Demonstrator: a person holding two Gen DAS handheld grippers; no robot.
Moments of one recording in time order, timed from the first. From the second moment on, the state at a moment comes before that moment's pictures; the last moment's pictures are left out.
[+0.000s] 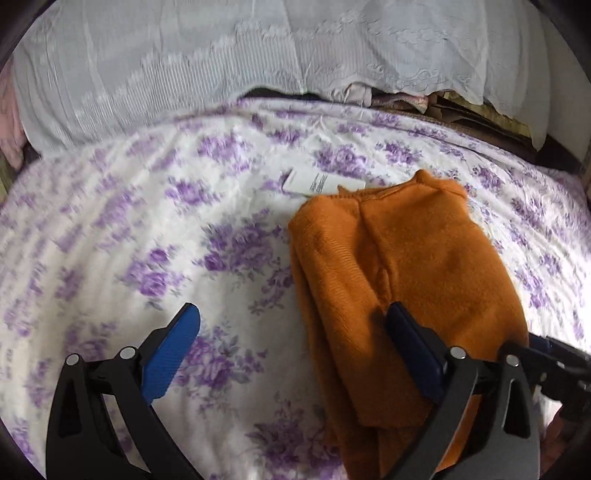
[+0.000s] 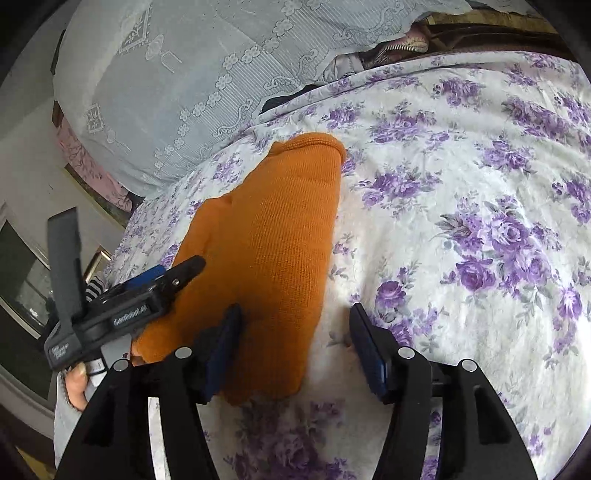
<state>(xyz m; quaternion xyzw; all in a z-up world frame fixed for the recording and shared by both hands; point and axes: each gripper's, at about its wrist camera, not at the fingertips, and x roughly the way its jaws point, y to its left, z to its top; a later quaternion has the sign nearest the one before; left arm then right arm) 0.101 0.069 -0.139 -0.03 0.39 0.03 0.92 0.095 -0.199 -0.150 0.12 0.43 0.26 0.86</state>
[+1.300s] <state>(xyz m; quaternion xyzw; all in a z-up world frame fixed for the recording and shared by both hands) 0.100 0.078 -0.142 -0.10 0.41 -0.03 0.90 0.141 -0.182 -0.133 0.12 0.42 0.24 0.87</state>
